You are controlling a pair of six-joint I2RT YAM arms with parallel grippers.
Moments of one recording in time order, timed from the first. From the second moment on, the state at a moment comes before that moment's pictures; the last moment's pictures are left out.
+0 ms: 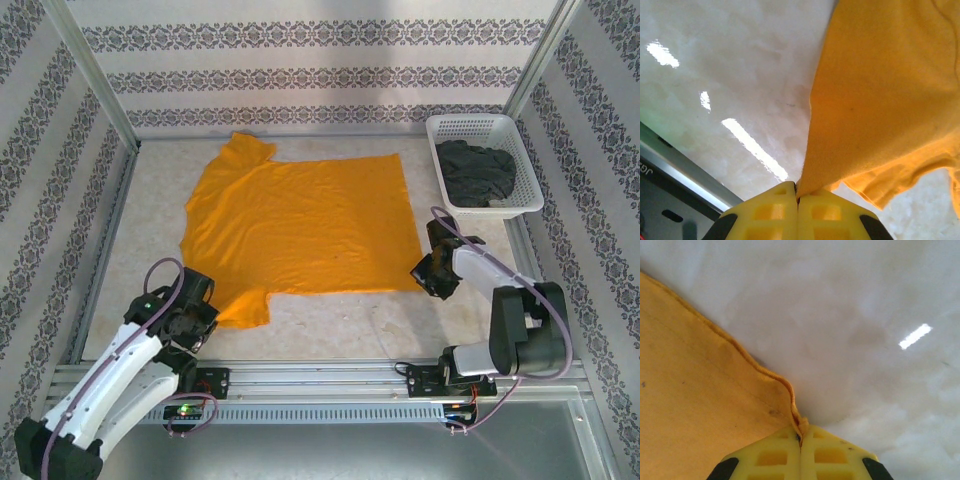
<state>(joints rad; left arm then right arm) -0.38 0.65 0.54 -1.18 0.03 -1.44 0.08 1.37 0.70 -0.75 -0.05 0.93</state>
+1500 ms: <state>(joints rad) 0.01 1.40 1.10 -0.64 0.17 -1.00 0.07 1.69 1.22 -0.84 -0.07 0.94</state>
